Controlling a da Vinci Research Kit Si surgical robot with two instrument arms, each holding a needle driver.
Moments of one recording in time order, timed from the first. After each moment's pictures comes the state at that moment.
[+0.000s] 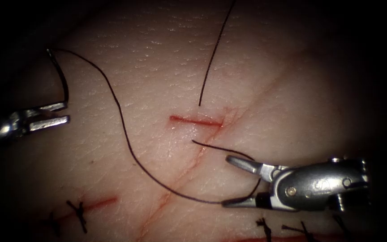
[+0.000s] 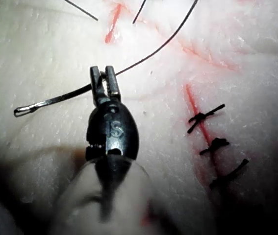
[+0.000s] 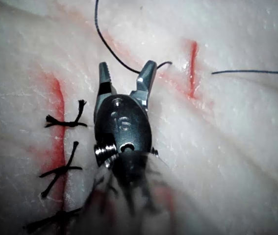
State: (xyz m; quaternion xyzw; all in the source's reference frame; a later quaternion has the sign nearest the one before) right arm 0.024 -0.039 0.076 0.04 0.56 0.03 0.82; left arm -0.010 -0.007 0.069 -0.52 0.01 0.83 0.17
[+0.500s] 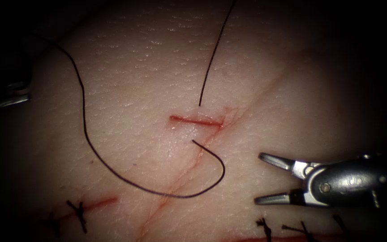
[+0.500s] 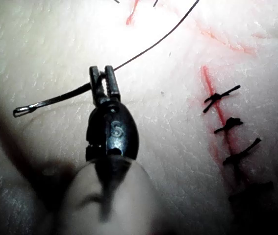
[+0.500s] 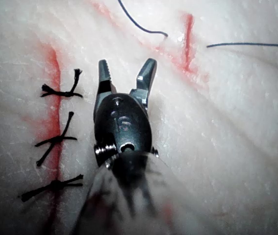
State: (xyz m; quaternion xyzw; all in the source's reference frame) right arm 0.023 -0.038 0.077 0.02 0.56 0.04 0.83; left arm -0.006 -0.006 0.067 -0.51 0.04 0.83 0.21
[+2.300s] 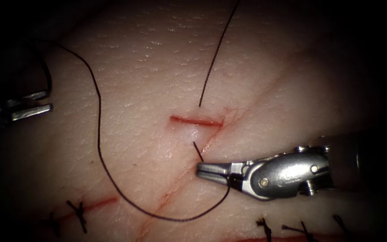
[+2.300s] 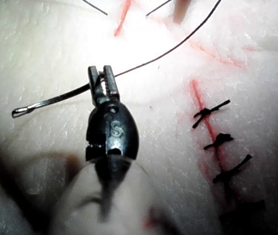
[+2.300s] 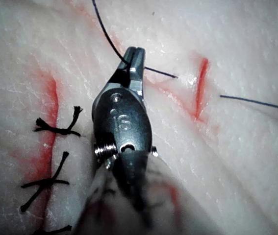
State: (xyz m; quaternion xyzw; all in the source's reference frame) right arm 0.029 -0.042 0.079 0.03 0.62 0.00 0.79; left arm -0.010 -0.007 0.068 -0.53 0.03 0.83 0.20
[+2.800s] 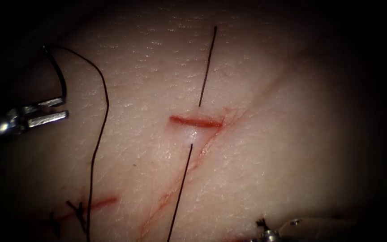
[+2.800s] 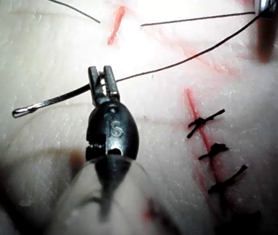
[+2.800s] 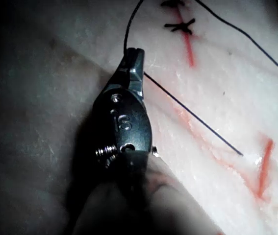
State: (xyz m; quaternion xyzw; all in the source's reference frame) right arm 0.035 -0.051 0.070 0.07 0.63 -0.04 0.78; left arm -0.011 -0.007 0.069 -0.53 0.02 0.83 0.19
